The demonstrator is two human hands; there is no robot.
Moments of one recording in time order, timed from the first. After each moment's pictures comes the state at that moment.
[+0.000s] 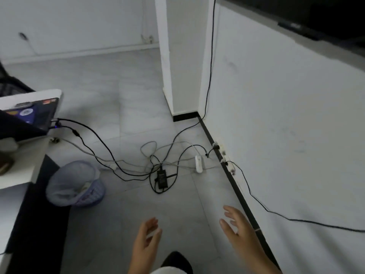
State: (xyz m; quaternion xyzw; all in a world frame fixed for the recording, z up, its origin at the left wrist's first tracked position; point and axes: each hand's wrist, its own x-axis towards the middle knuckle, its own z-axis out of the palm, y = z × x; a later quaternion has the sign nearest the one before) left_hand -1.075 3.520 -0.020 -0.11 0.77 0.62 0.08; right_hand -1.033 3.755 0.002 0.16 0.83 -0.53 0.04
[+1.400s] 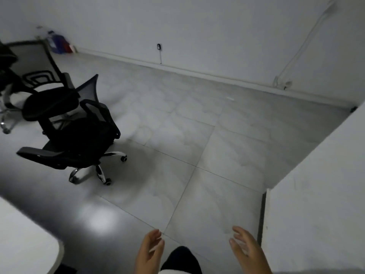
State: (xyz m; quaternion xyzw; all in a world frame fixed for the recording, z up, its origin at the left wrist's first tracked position) left_hand -2.041 3.373 -0.018 -0.40 0.65 0.63 -0.14; right_hand -2.150 3.579 -0.005 -0.04 0.81 -0.54 0.22
